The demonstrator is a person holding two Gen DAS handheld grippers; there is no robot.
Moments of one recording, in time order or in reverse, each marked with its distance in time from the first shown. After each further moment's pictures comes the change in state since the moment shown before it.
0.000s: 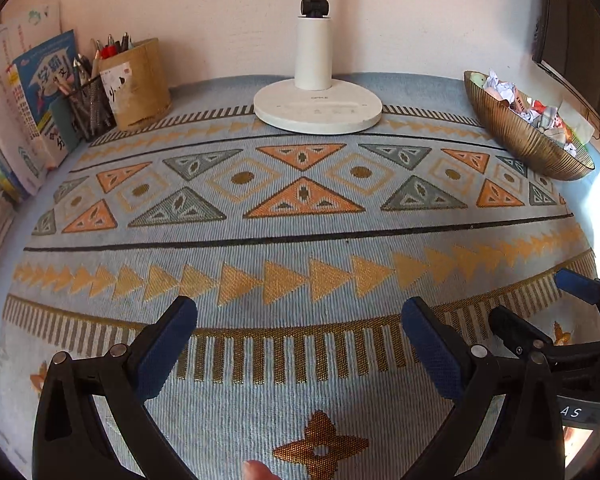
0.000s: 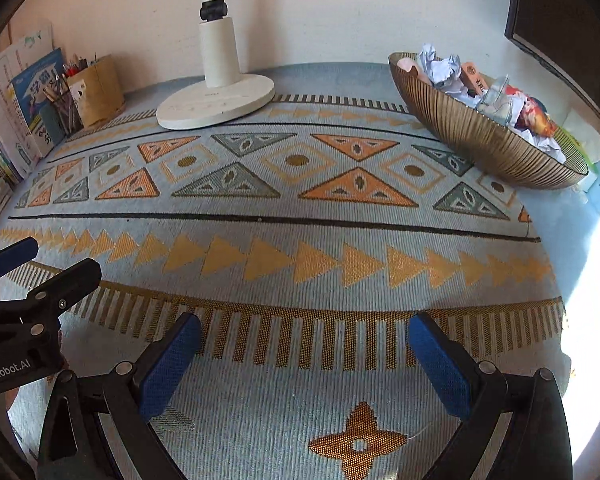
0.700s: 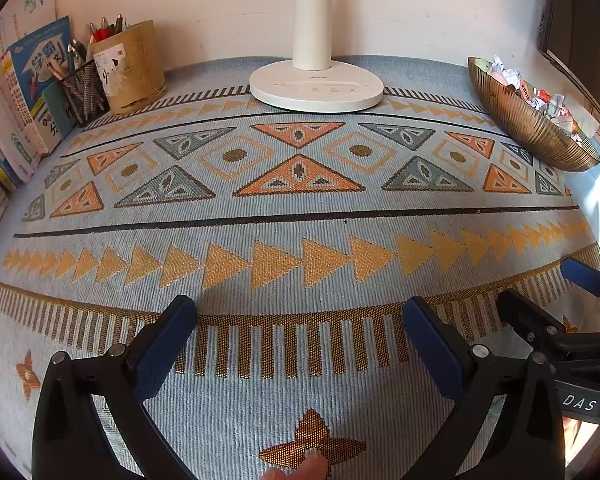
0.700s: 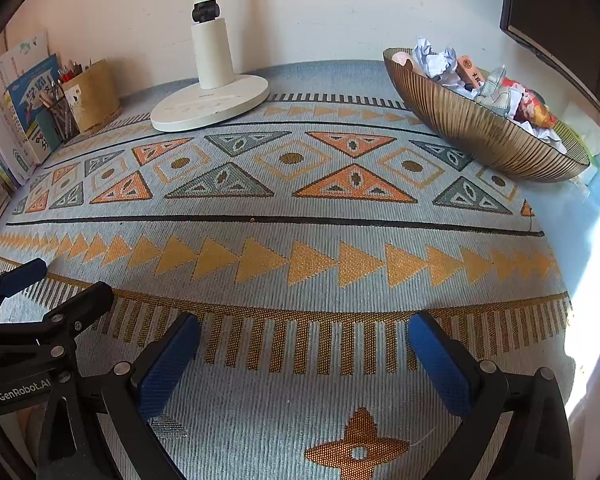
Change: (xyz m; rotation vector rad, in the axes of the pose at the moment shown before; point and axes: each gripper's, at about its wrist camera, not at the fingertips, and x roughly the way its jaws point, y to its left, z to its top) left arm 0.002 -0.001 -0.001 0.009 0.038 0.005; right arm -0.002 -0.005 0.001 0.003 0.003 -0.005
